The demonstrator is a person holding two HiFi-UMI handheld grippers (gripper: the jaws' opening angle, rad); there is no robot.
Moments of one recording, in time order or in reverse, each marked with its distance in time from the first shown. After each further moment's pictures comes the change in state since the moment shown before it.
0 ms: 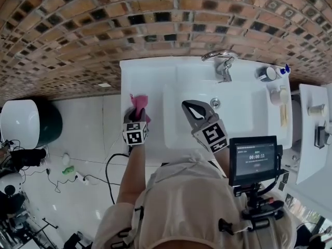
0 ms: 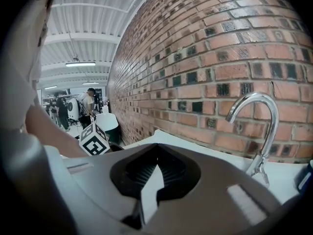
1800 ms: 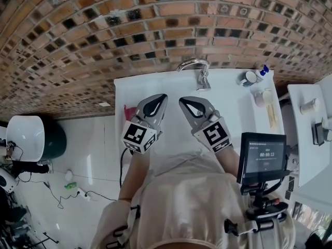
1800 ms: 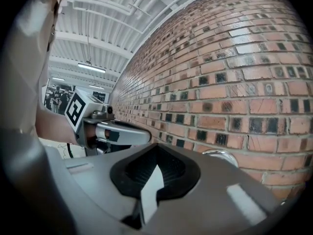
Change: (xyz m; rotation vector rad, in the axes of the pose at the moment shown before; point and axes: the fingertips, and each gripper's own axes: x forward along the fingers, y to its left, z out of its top) left arm -0.148 -0.228 0.247 0.273 -0.669 -0.508; right arm -0.102 -0.037 0.086 -0.167 -0.224 -0.044
